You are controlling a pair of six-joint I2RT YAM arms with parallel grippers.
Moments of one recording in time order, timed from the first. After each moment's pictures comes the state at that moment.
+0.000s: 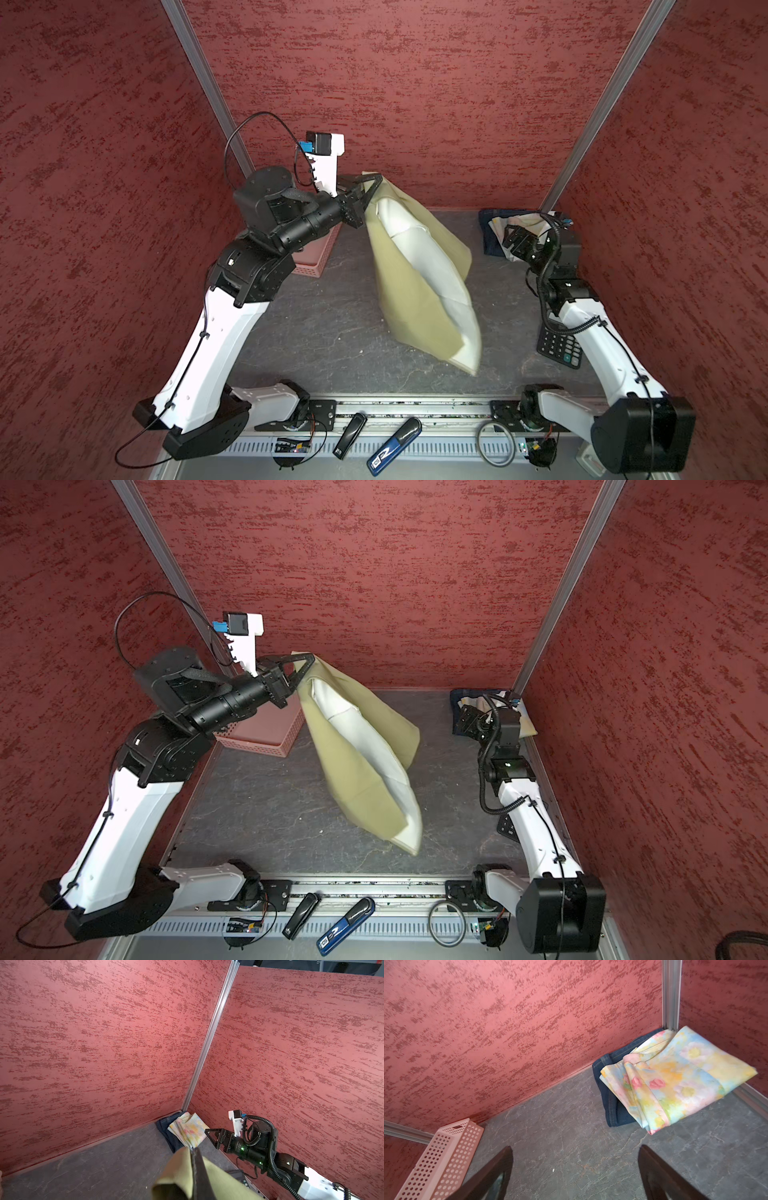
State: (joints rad) left arm -0.52 1.26 1.85 -0.55 0.26 -0.35; right arm 0.01 1.12 0.94 -0.13 -0.01 0.53
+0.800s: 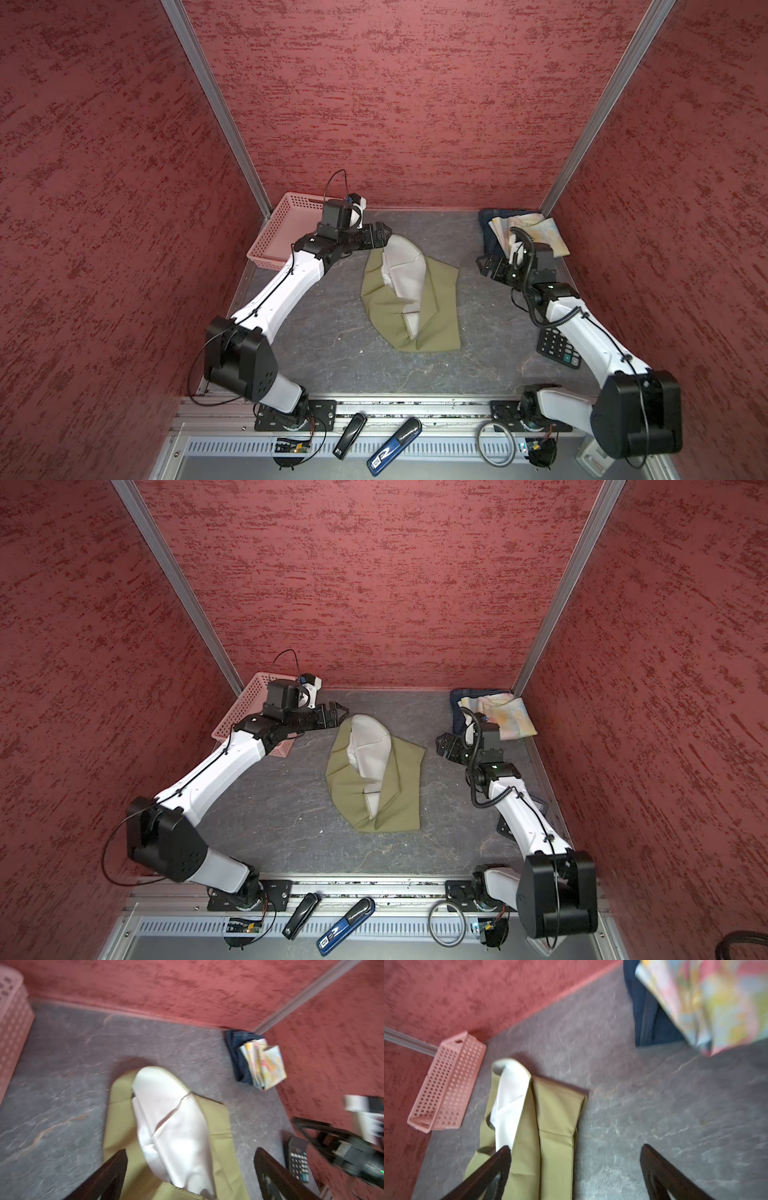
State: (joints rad) left arm -0.40 1.46 1.33 -0.39 0.28 -0.41; right arm 0.07 1.29 0.79 -0.23 -0.32 0.47
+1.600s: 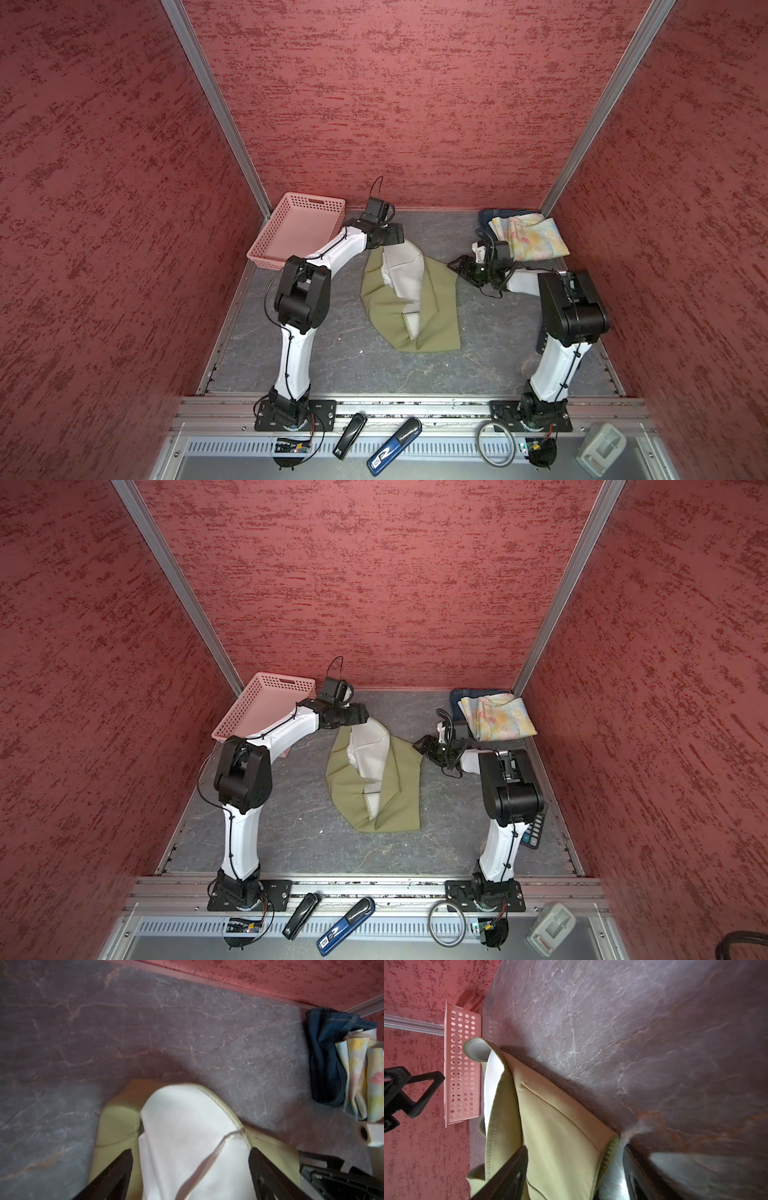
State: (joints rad) left arm -0.41 2.17 1.82 -0.50 0.07 -0.46; right arm 0.12 1.92 0.98 0.14 -0.57 0.65
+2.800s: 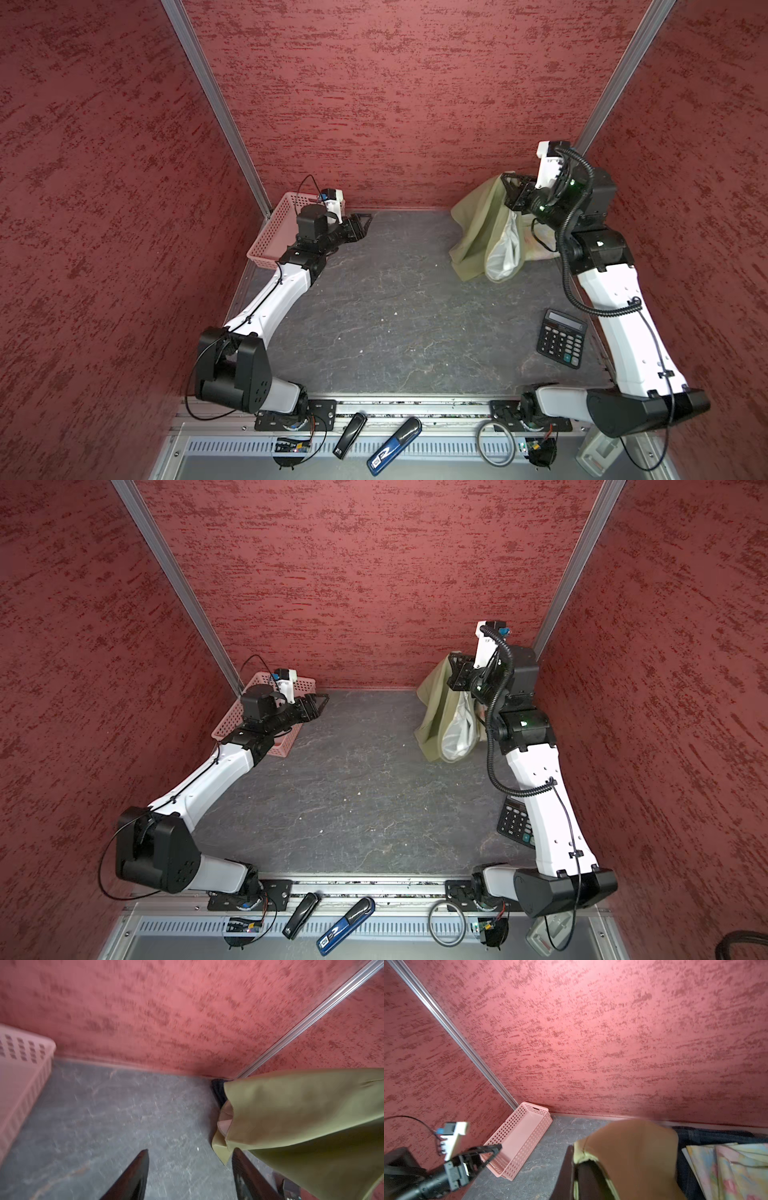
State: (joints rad) left arm -0.23 1.46 1.10 0.02 0.38 -0.52; right arm 0.14 1.33 1.73 -0.49 -0.30 0.32
